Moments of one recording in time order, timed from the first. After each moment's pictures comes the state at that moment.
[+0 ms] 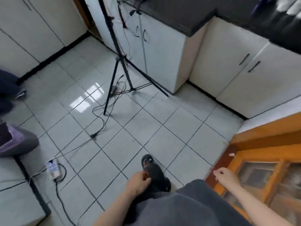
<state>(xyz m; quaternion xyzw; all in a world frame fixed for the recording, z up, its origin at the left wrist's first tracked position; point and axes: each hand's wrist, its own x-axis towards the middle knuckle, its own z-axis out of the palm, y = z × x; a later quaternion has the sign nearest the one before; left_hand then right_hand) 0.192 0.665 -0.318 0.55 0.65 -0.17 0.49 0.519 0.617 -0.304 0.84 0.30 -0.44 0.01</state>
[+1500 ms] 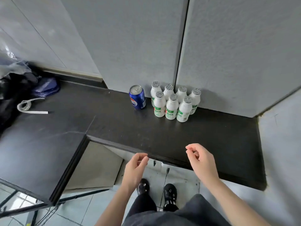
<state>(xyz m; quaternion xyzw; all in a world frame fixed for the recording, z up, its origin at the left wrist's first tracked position) 0.882 1.217 -0.228 0.62 0.53 0.14 0.56 1.074 1.090 -0.202 0.84 0.31 -0.22 -0.39</state>
